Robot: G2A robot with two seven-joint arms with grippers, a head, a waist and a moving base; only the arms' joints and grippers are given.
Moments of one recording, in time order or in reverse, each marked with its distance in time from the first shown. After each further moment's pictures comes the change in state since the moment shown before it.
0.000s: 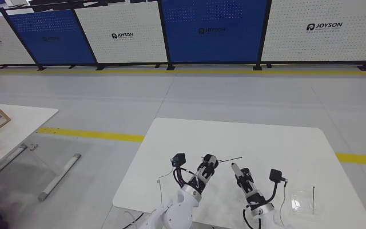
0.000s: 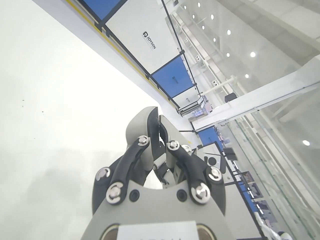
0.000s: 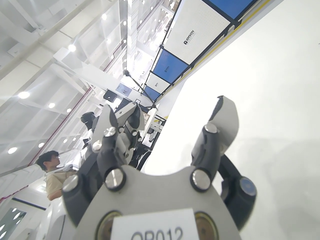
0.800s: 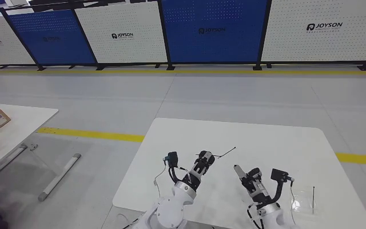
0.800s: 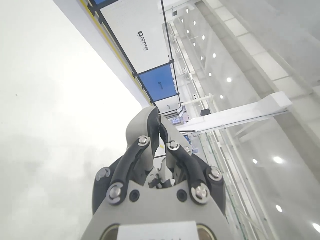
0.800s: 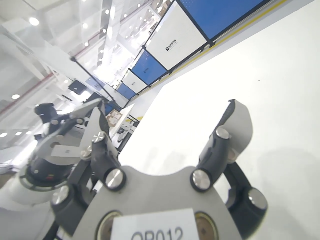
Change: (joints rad) left arm 0.042 -0.002 -0.071 -0.086 -0.259 -0.021 -0.053; right arm -0.016 0.017 0.029 -0.036 -0.315 0.093 -0.033
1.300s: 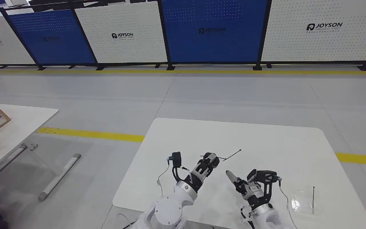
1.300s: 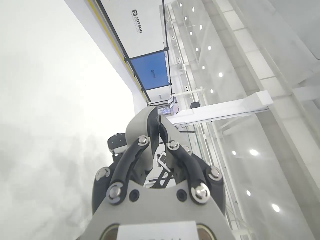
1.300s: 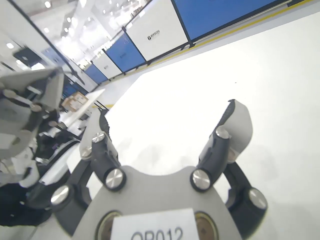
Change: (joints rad) left arm -0.014 -0.001 -0.006 0.006 -0.095 0.003 -0.063; right arm 0.024 0.002 -0.060 0.027 -0.288 0.072 0.005
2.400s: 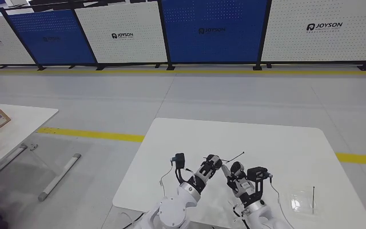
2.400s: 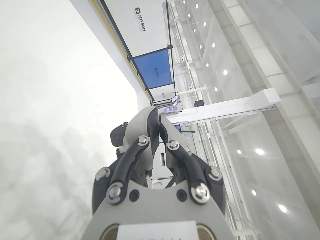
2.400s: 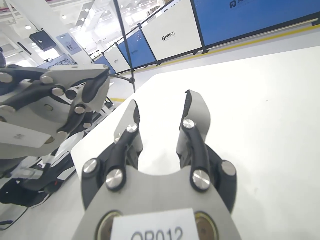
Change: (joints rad) left arm -0.014 -0.001 0.041 0.026 0.051 -0.001 0.015; right arm 0.039 -0.012 -0.044 0.006 0.015 -0.065 -0.055
